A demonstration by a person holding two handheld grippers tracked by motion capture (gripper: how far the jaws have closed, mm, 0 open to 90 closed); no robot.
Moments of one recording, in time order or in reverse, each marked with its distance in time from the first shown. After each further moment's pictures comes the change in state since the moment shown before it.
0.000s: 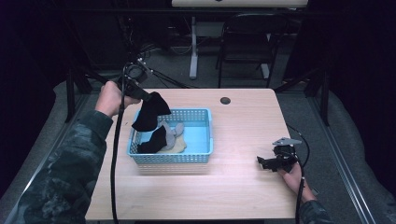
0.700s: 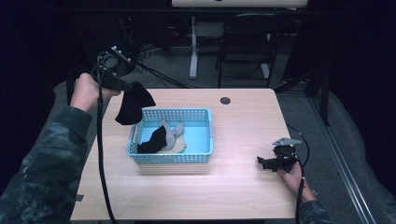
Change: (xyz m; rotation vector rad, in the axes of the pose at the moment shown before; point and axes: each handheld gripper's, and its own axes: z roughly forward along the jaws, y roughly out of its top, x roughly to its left) left arm 0.031 -0.025 -0.049 -0.055 0.081 -0.073; right arm 0.000 0.000 0.000 0.000 -0.002 0.001
